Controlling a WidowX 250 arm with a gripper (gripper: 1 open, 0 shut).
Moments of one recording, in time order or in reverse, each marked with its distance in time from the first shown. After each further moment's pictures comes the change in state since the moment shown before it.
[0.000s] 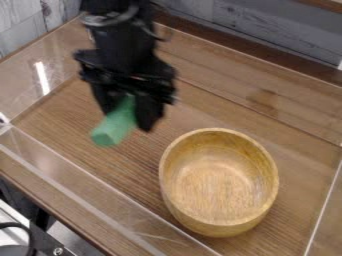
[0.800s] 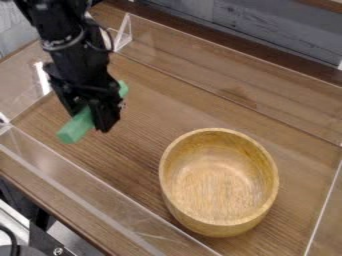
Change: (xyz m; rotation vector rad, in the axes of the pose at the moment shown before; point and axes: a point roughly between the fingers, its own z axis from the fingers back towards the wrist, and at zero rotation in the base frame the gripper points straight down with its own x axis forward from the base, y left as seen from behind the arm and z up) arm 0.014 0.061 -0.042 0.014 -0.026 -0.032
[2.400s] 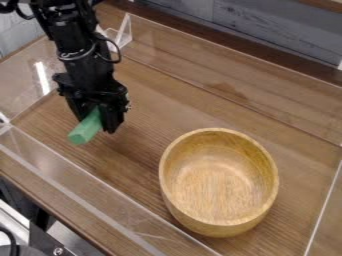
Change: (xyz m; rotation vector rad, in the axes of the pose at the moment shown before) arm 0.020 0.020 -0.031 0.000 0.043 0.096
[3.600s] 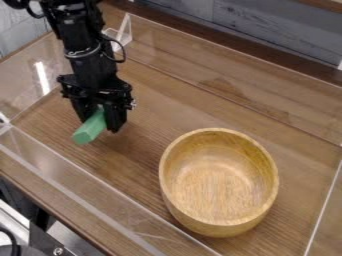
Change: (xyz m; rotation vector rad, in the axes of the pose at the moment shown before) arm 0.006 -0.001 -0.006 -0.020 0.062 0.050
